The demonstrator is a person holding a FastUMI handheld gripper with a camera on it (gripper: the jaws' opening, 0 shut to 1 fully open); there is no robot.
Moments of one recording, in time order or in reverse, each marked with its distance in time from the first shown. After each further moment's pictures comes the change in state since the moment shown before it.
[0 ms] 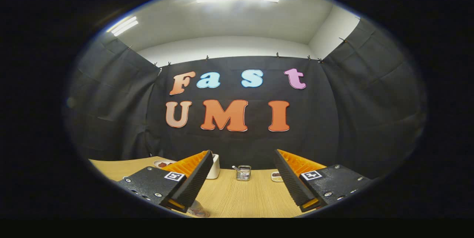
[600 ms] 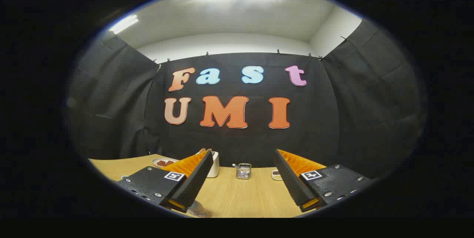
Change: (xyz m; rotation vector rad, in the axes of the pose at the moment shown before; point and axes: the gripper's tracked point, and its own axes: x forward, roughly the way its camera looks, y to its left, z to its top) arm 0.013 0.008 -0.012 -0.005 0.022 -0.013
